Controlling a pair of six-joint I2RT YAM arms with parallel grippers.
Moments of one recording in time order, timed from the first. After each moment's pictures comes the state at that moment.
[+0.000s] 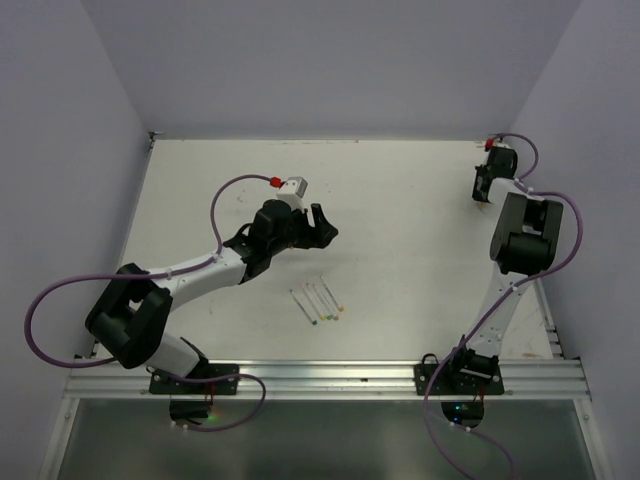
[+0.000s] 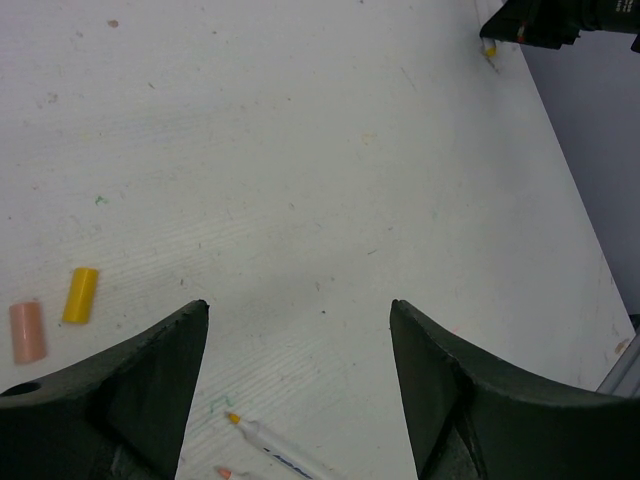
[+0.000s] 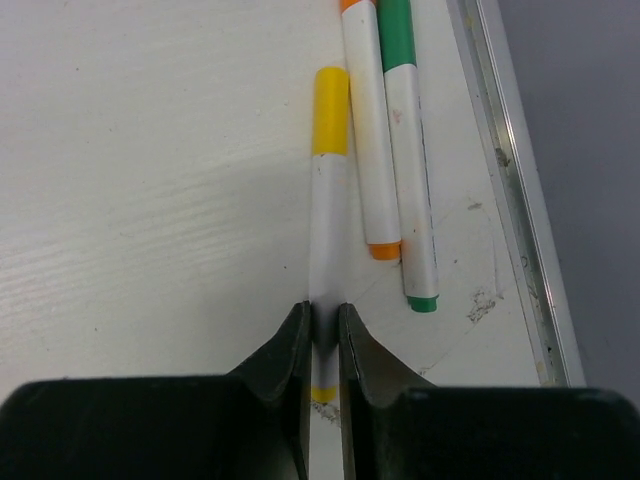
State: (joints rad) left arm -0.67 1.48 0.82 0.25 0.04 -0.57; right arm -0.25 2.17 1.50 -0.13 0.16 -0.07
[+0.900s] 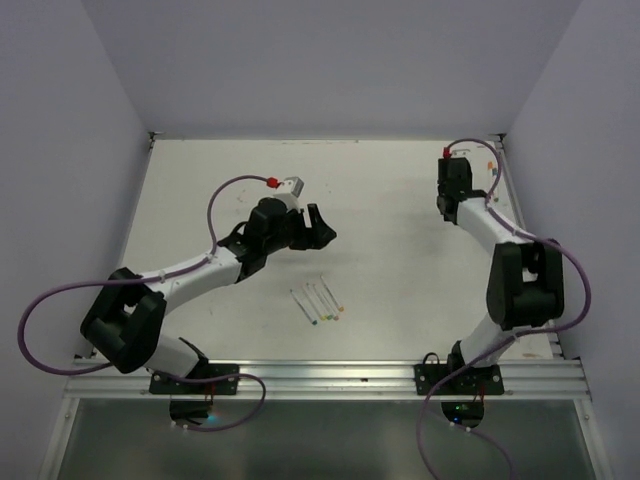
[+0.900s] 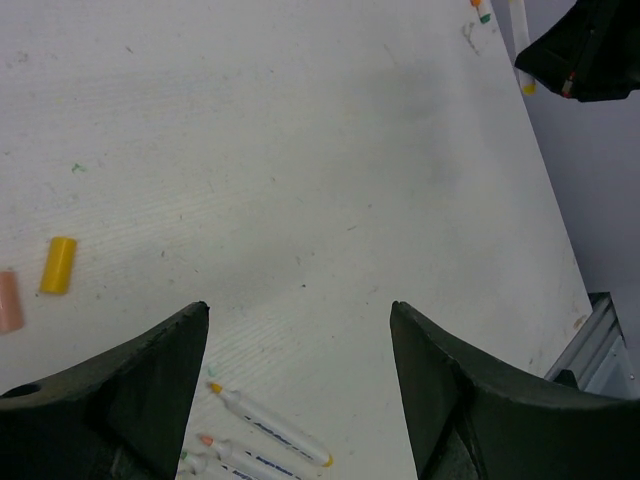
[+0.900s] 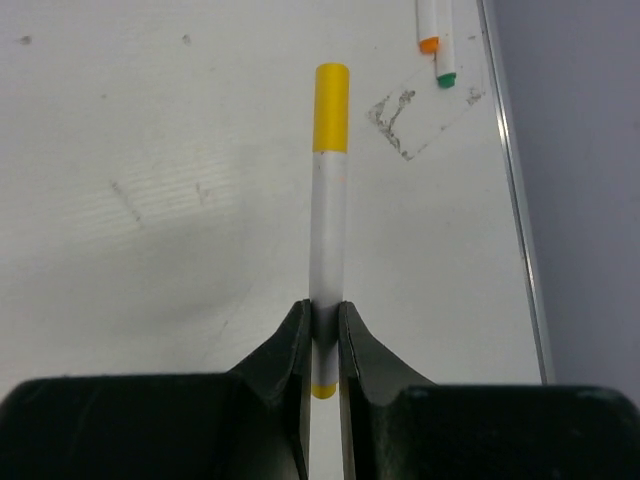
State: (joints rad) left arm -0.64 1.45 0.82 0.18 0.10 -0.61; right arm 0.07 1.74 1.17 -0.29 0.51 -0.02
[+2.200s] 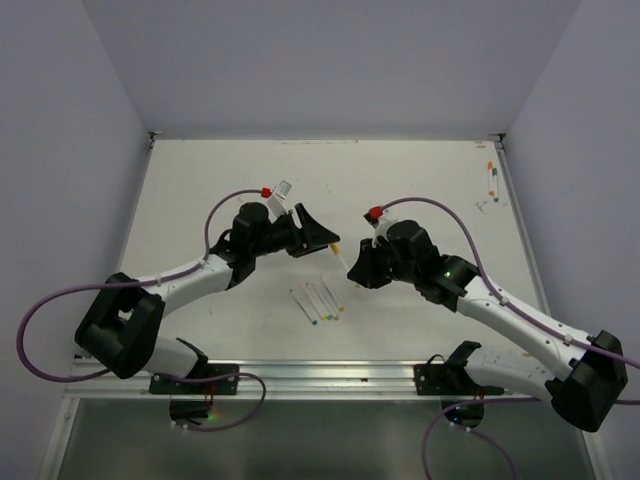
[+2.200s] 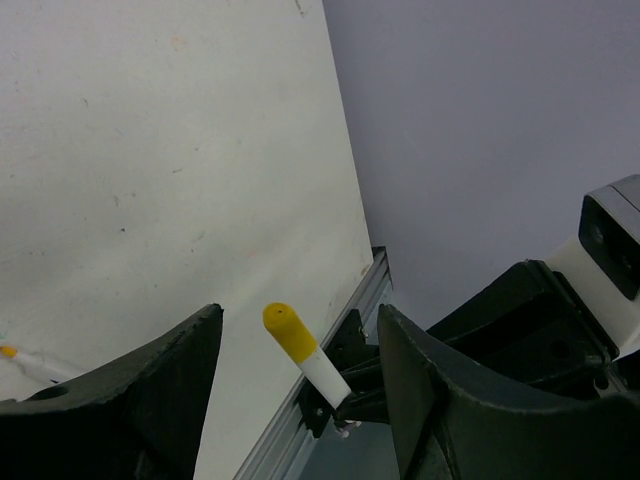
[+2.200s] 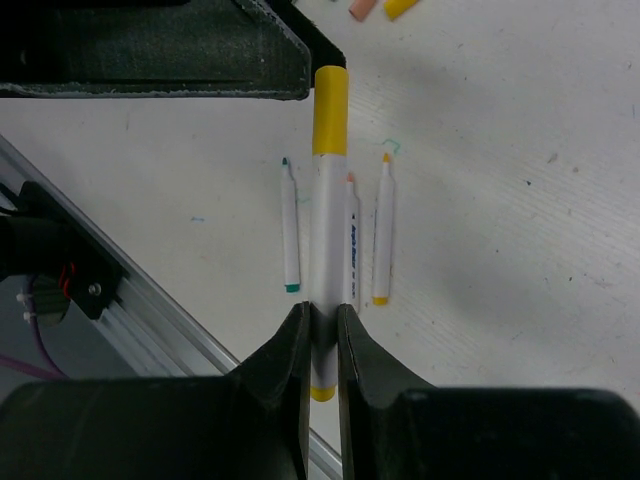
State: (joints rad) left arm -0.56 1.41 0.70 0.41 0.49 -1.03; right arm 0.76 1.05 0.81 -0.40 -0.13 0.46
